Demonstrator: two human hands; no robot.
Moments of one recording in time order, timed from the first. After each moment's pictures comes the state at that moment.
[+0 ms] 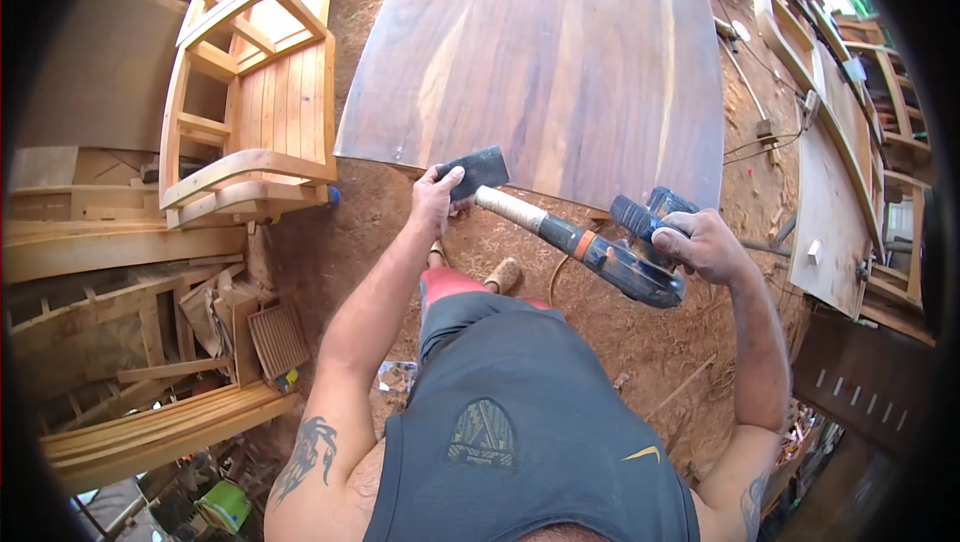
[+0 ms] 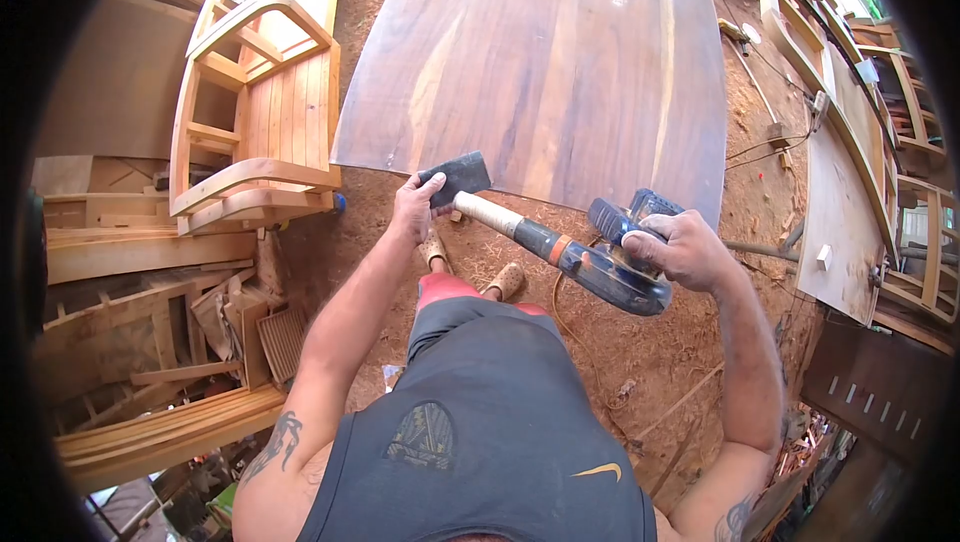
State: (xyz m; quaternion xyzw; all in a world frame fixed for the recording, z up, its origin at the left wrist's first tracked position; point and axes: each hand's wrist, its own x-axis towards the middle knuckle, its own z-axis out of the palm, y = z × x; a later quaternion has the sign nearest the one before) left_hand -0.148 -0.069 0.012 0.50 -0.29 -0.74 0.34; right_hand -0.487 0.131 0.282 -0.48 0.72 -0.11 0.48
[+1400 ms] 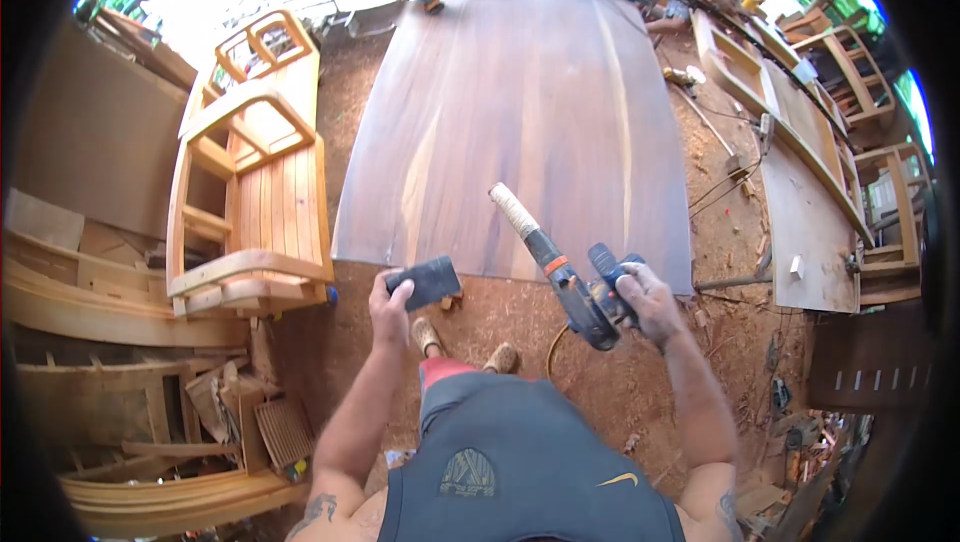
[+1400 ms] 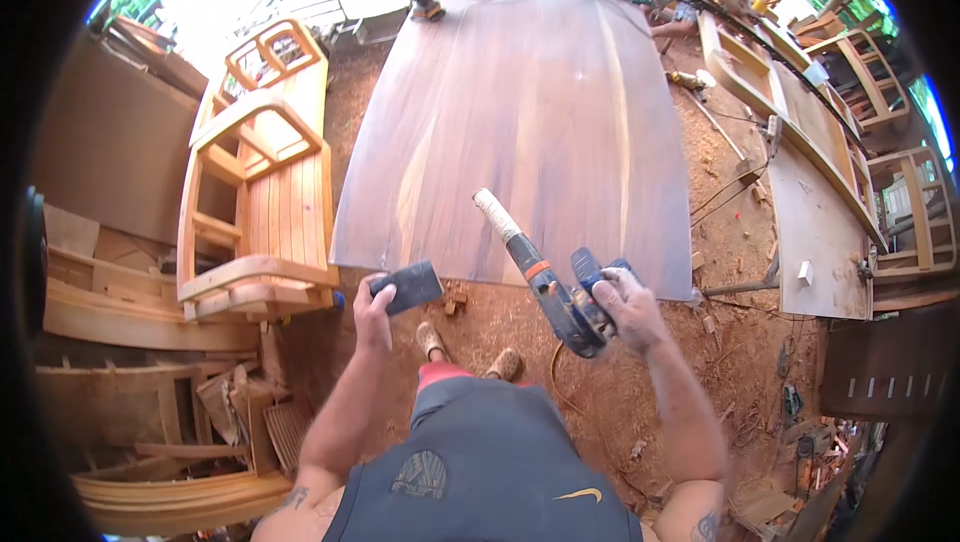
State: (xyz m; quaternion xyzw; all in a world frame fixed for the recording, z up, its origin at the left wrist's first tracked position) left_hand -0.105 -0.048 0.104 0.50 -0.47 -0.58 0.45; right_hand -0.475 0.159 0.215 -0.27 0.70 -0.47 0.47
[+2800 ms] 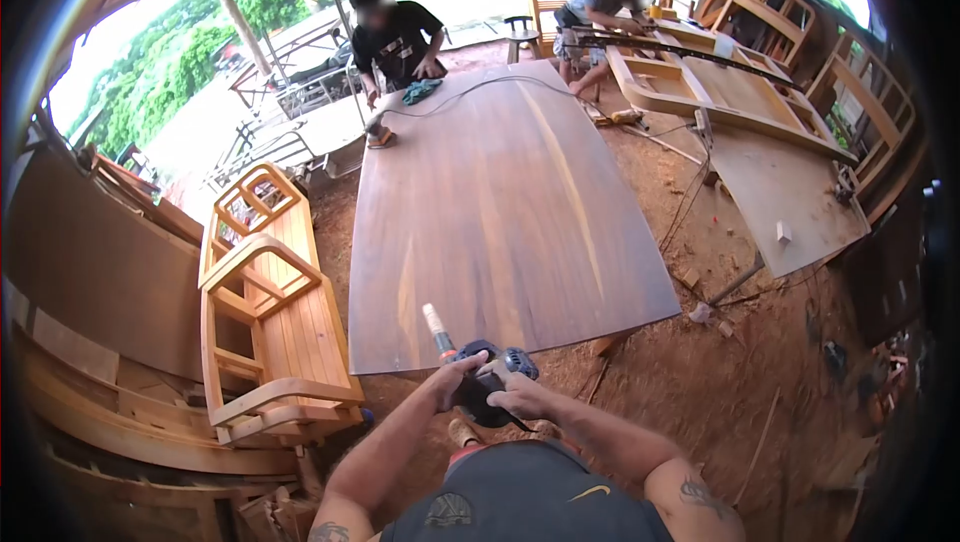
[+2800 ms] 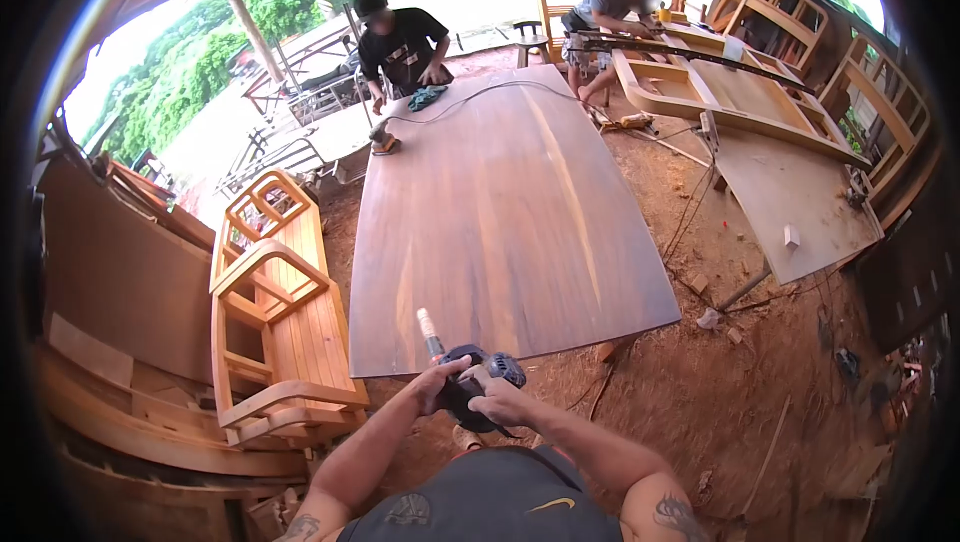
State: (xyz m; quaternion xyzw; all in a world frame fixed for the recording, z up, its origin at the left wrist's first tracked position) left_hand -0.211 -0.029 0.171 0.44 -0.37 -0.81 -0.08; right_hand -0.345 0.127 0.140 -0.47 0.56 -0.44 0.52
